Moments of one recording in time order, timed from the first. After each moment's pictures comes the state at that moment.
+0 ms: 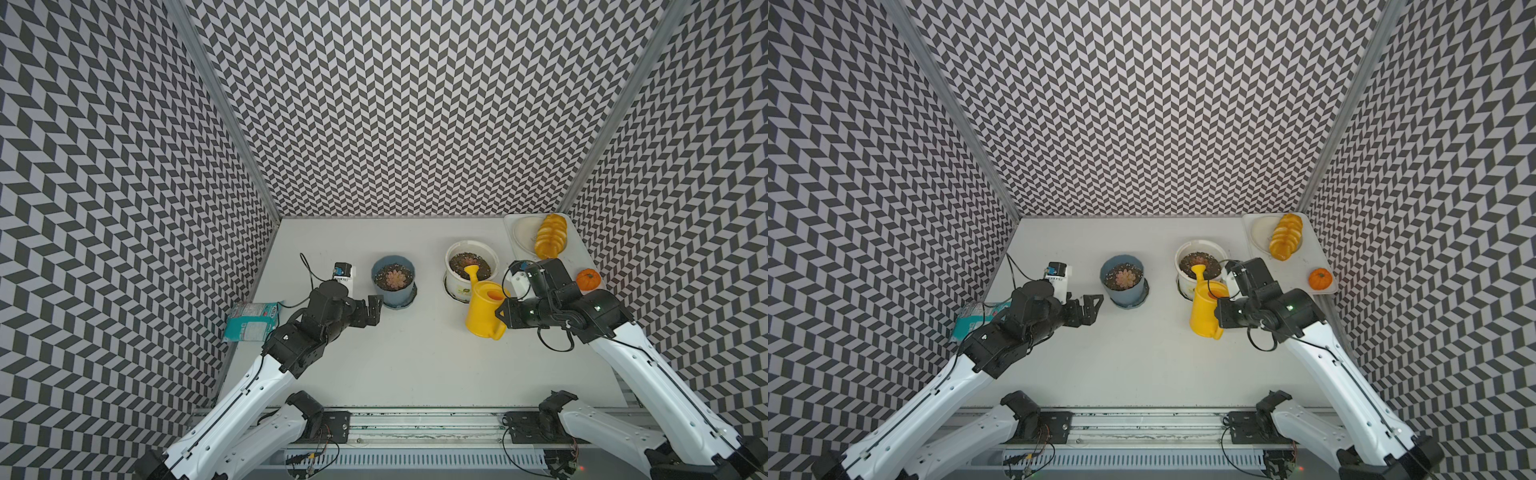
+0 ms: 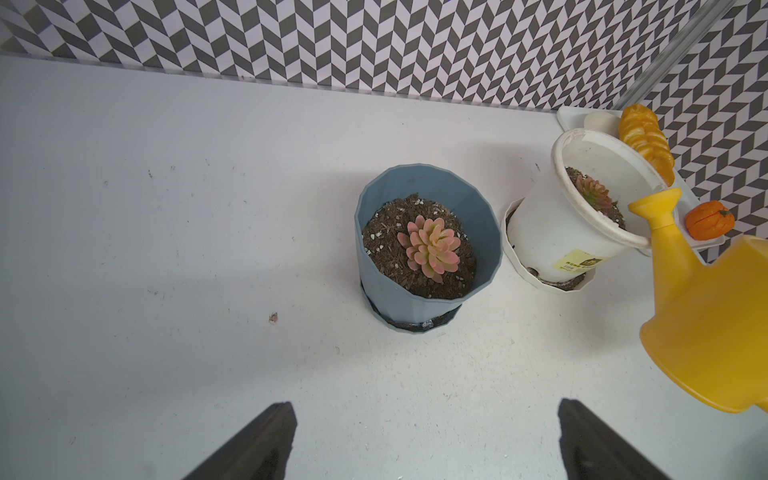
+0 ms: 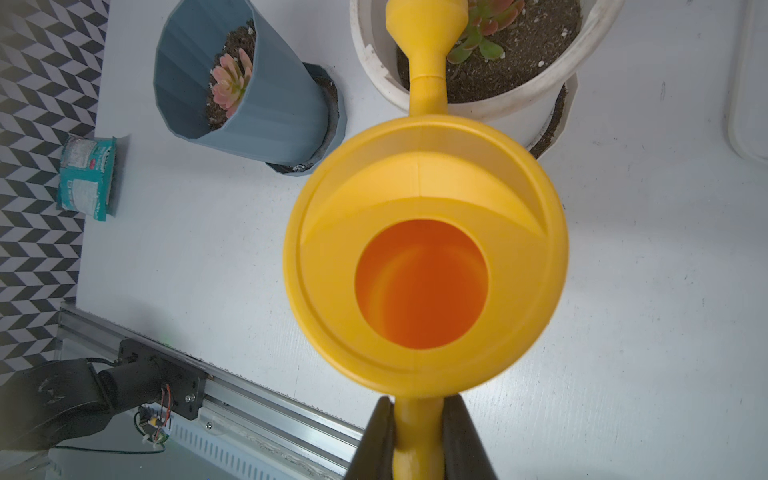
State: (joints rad) left arm -0.59 0.82 0.81 -0.57 -0.13 -0.39; right arm 0.45 1.01 1.14 -1.14 -0.12 0.38
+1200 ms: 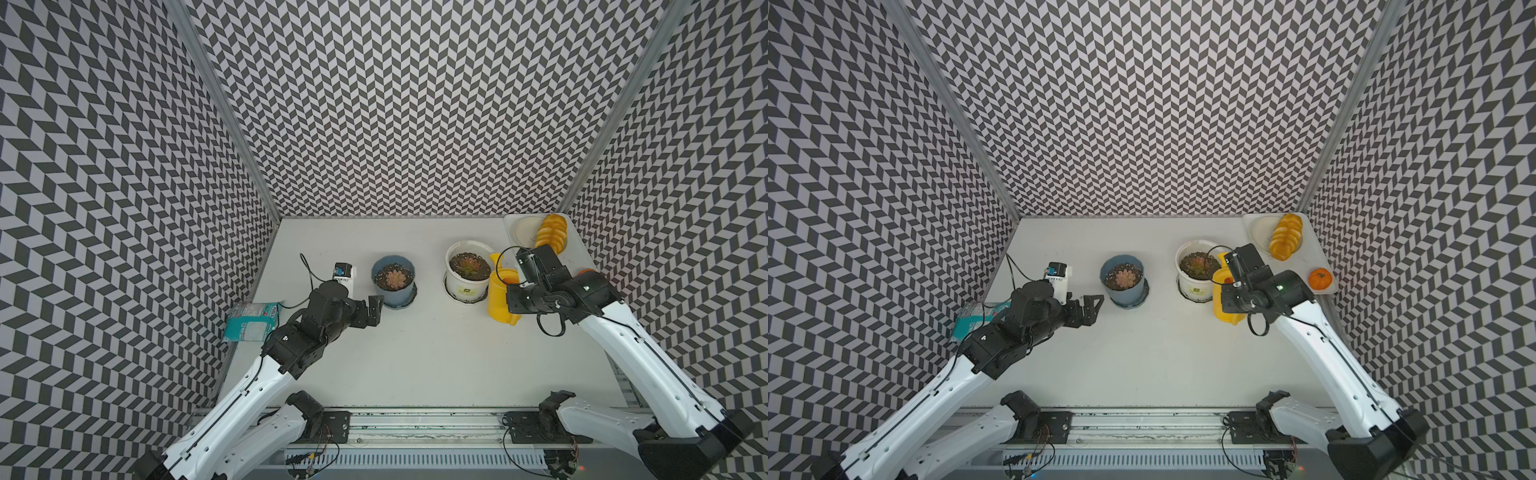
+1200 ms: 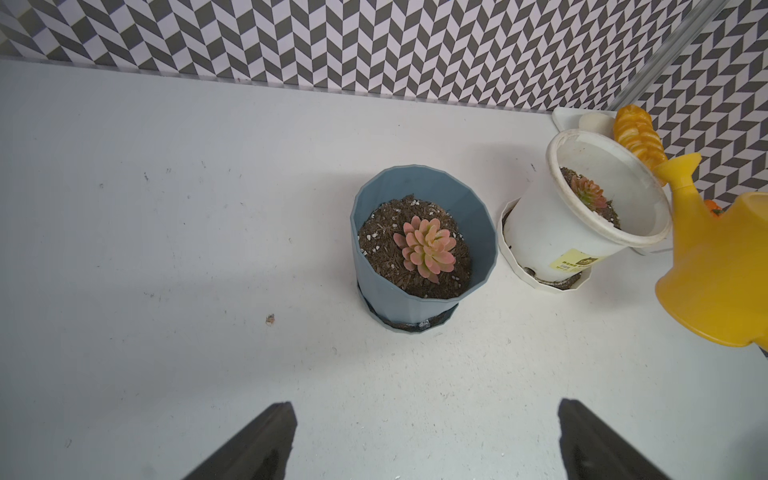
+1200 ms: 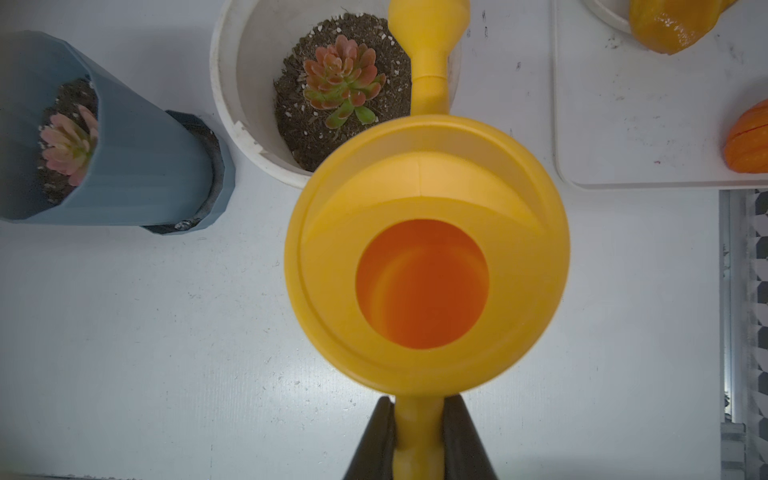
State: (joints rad) left arm -0.60 0.81 0.81 -0.57 -0.13 -0.39; right arm 0.44 1.16 1.29 -1.22 0.17 0.40
